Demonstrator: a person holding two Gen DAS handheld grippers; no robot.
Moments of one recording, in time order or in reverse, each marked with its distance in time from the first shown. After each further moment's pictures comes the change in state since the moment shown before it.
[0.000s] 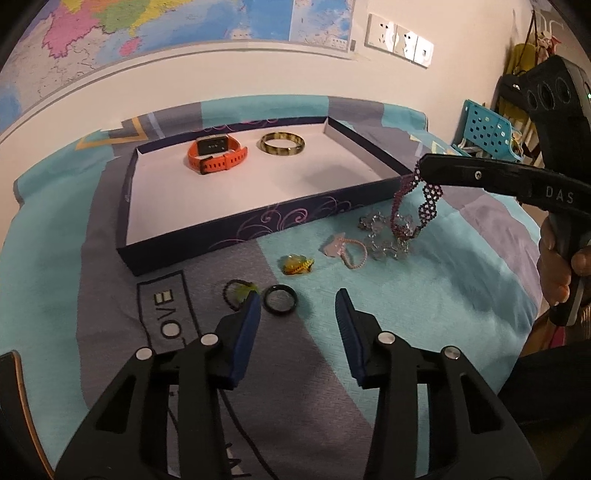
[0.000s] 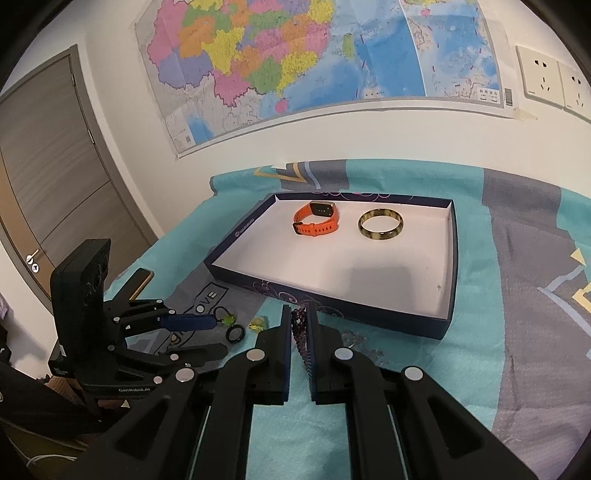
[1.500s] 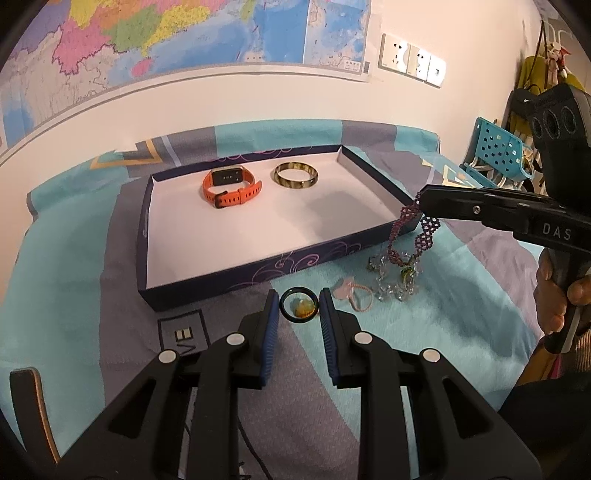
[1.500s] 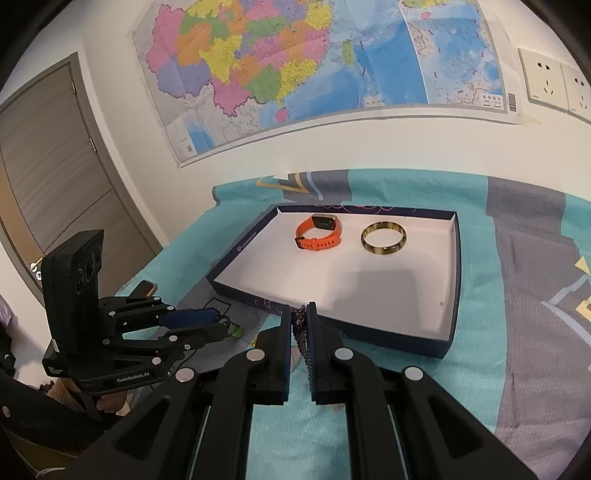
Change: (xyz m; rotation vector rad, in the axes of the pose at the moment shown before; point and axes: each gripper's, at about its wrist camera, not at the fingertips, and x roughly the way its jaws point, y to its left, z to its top) left arm -0.017 -0.002 0.027 -0.026 -0.063 0.052; right arm 0.002 -0.002 0.016 0.010 -0.024 0.019
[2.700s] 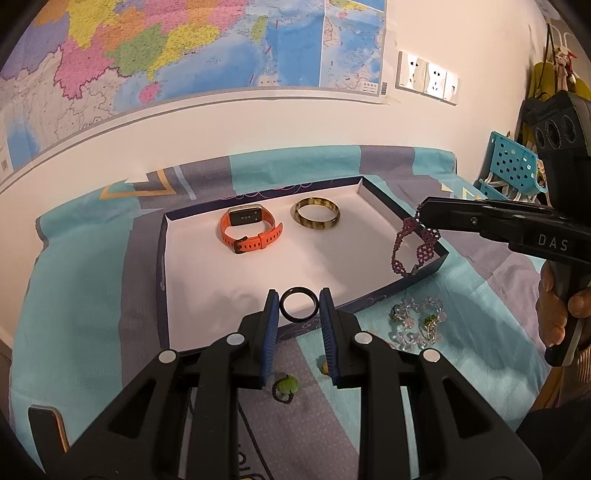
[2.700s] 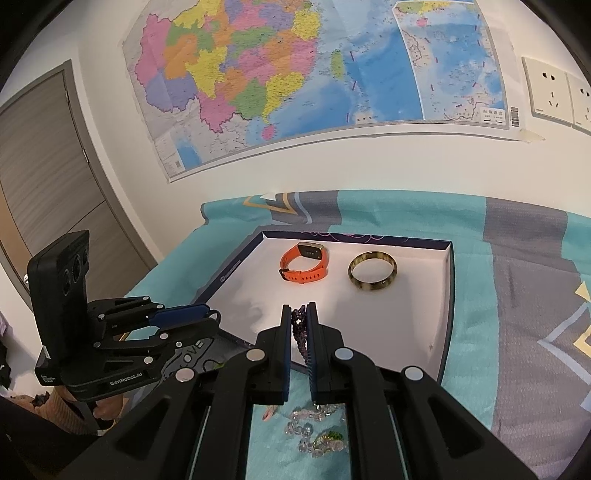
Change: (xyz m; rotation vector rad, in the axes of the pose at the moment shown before) left arm 0.009 0.012 0.038 0.006 -0.054 0.056; right arm 0.016 -0.014 0.032 0.009 -0.034 -0.022
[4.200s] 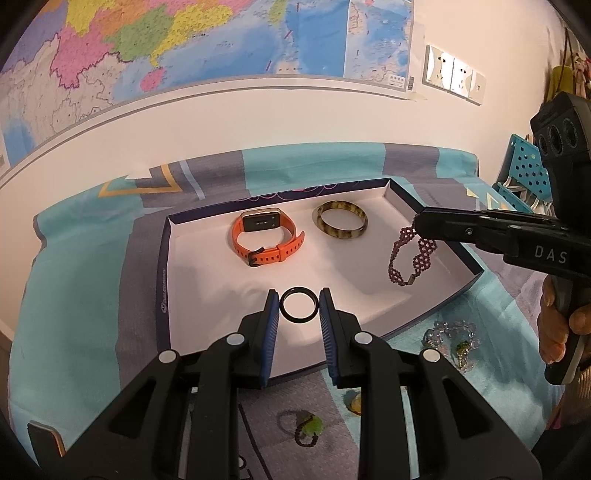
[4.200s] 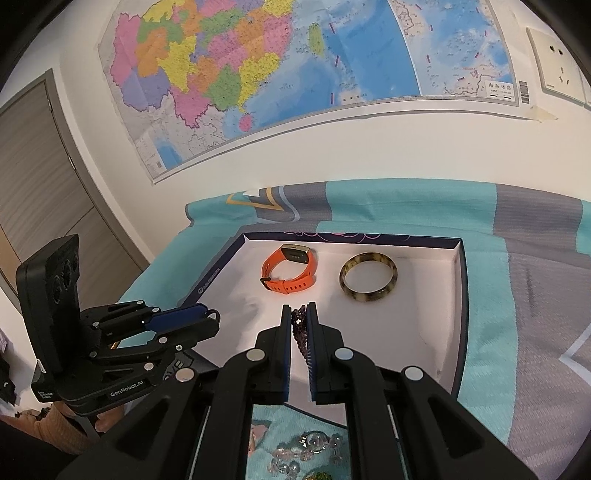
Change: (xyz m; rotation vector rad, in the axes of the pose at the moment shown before) left arm 0.036 0.015 0.016 -0.030 0.029 0.040; right arm 0.041 -0.018 0.015 0.054 0.036 -0.005
